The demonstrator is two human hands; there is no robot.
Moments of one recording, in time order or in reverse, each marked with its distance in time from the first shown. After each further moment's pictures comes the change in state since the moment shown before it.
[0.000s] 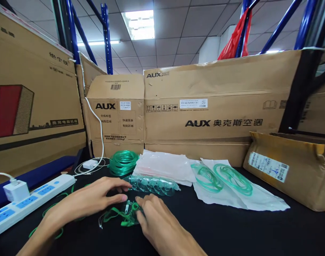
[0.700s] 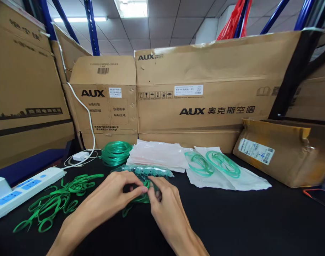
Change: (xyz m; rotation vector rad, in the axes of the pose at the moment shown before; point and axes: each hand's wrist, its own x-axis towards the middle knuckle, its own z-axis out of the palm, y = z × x) left_hand 0.018 0.062 0.040 -0.095 0.144 0.144; right_hand -0.013 0.004 -0.018 0.277 0.348 0.200
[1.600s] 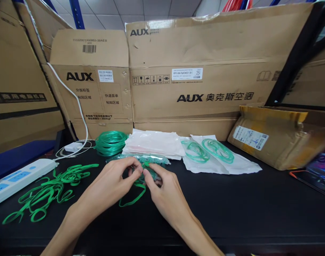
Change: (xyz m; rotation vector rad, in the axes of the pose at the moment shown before) left_hand 0.007 0.005 0.014 -0.071 0.103 0.007; right_hand -0.002 -0.002 -0.005 0.342 -0.082 0.144
